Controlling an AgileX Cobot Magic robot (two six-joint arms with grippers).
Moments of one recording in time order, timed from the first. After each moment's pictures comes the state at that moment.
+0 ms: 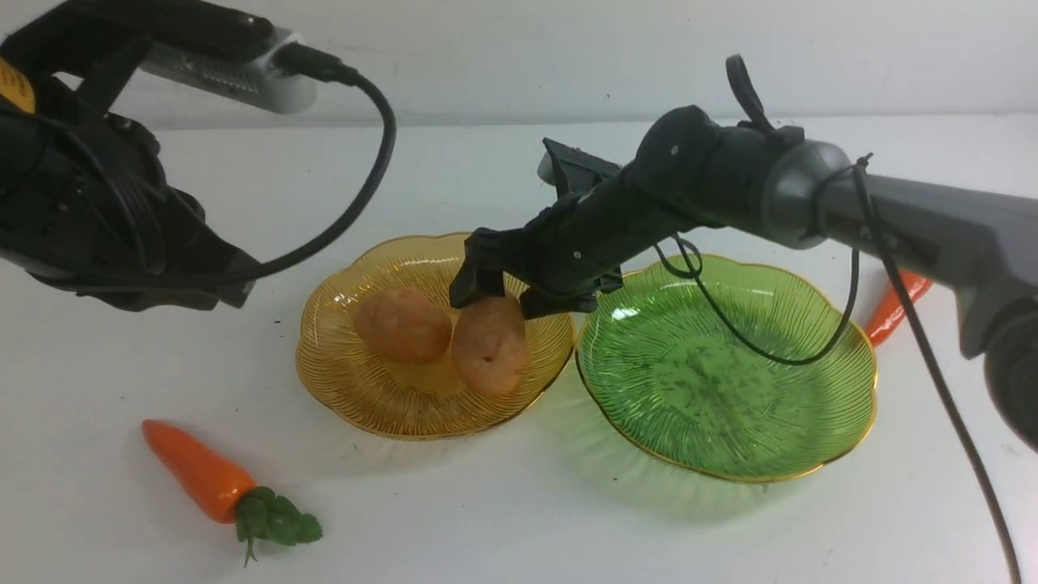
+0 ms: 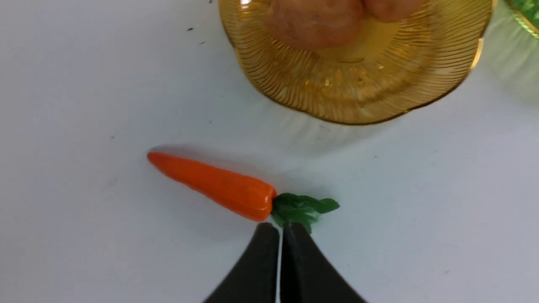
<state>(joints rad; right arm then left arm) 0.49 2.25 -2.13 0.37 1.21 0.00 -0.31 1.23 -1.32 0.10 1.25 -0.07</state>
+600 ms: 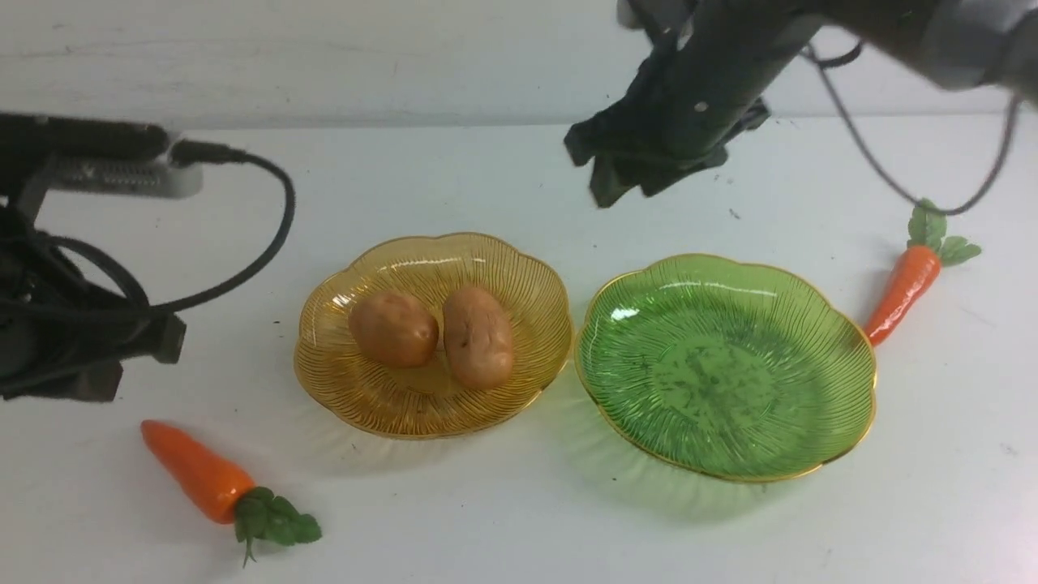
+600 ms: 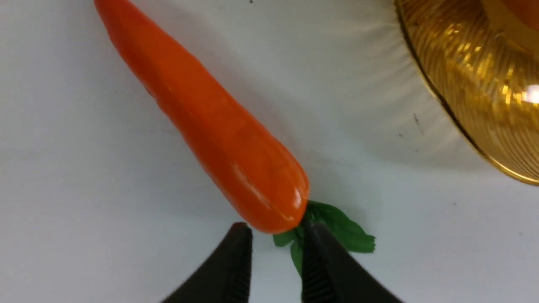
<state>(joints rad) 0.47 1.59 -1.56 -0.02 1.26 0.03 0.06 1.50 -1.01 -0.25 0.91 -0.11</state>
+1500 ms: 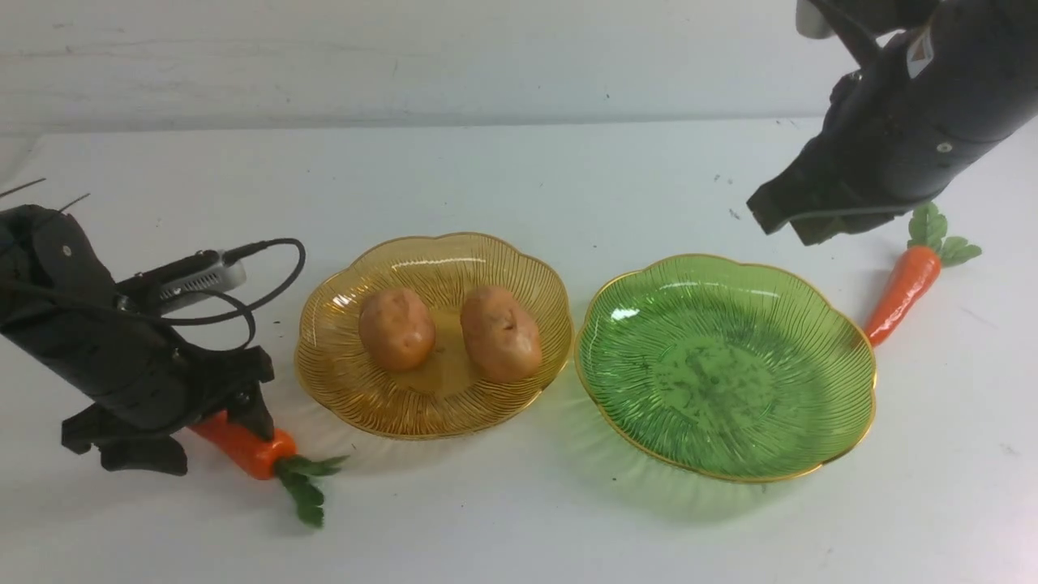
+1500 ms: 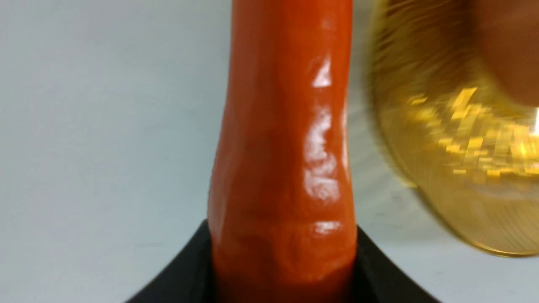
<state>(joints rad) 0.40 1.52 -1.55 -0.16 1.26 0.04 0.02 1.61 -1.09 -0.26 0.81 0.00</state>
